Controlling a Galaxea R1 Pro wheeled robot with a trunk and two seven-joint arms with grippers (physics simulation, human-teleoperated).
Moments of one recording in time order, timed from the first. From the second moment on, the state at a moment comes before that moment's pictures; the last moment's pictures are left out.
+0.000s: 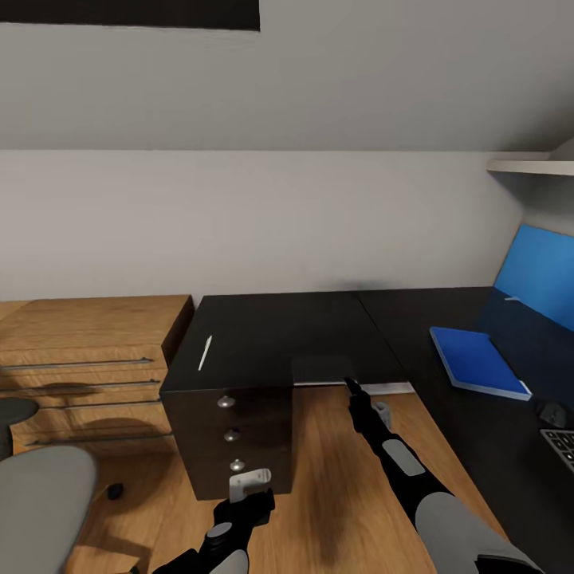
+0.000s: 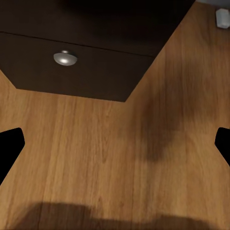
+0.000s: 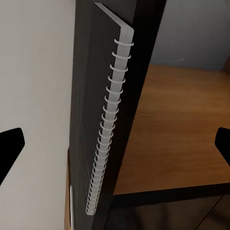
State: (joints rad) left arm -0.40 0.10 -1.02 -1.10 1.09 0.04 0.79; right arm -0.70 0.05 -0.11 -0.40 -1.20 0.12 0.39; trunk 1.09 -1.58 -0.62
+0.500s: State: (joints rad) left arm -0.40 0.10 -1.02 -1.10 1.10 0.04 0.79; right arm -0.70 0.06 -0.11 -0.40 -1.20 0.12 0.39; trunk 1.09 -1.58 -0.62
